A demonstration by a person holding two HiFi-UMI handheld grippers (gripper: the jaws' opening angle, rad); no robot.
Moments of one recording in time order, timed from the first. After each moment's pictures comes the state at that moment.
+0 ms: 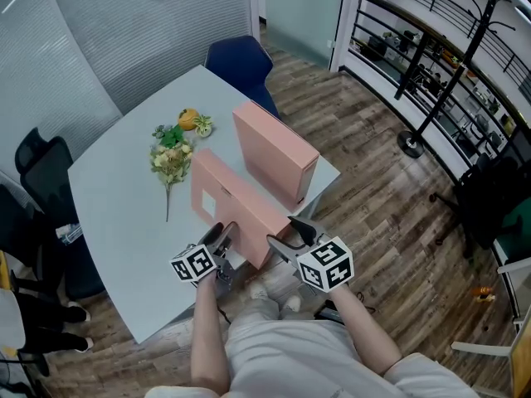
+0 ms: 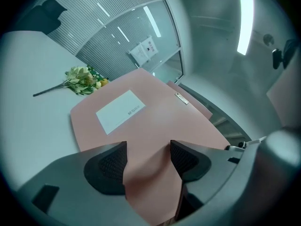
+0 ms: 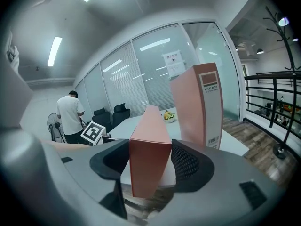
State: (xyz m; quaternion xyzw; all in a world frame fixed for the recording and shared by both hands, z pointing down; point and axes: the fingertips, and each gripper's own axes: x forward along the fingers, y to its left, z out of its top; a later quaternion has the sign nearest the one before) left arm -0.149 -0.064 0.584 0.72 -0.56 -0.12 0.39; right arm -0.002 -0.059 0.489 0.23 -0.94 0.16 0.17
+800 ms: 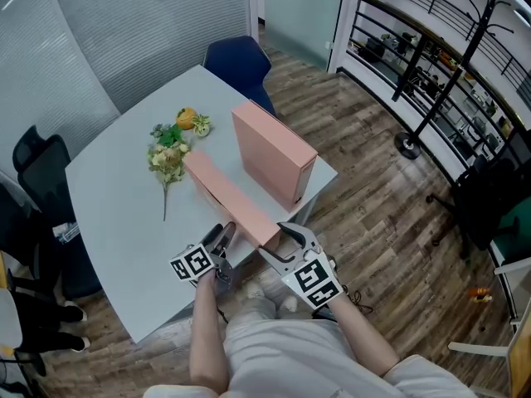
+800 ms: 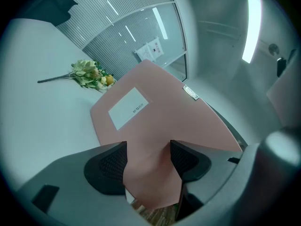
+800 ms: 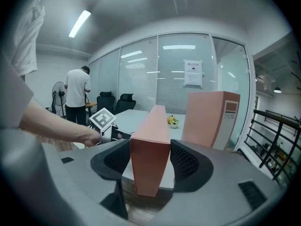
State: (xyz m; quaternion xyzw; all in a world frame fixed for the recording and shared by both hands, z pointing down) left arm -0.146 -0.064 0.589 0.72 -0.55 -0.15 0.40; right arm -0.016 -0.026 0.476 0.22 -0.95 0.00 0.22
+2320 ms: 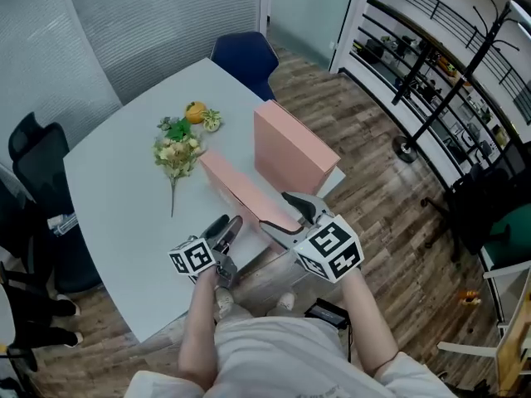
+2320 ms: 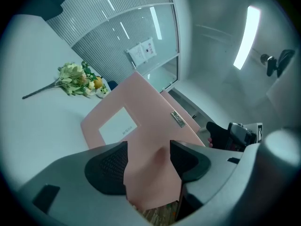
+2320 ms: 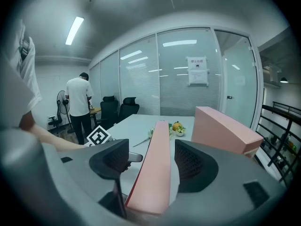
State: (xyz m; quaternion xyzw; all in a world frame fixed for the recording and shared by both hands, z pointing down) left arm -0.166 -0.064 0.551 0.75 -0.50 -0.16 0.40; right arm -0.070 -0.059 0.400 0.18 -0.96 0.04 0.23
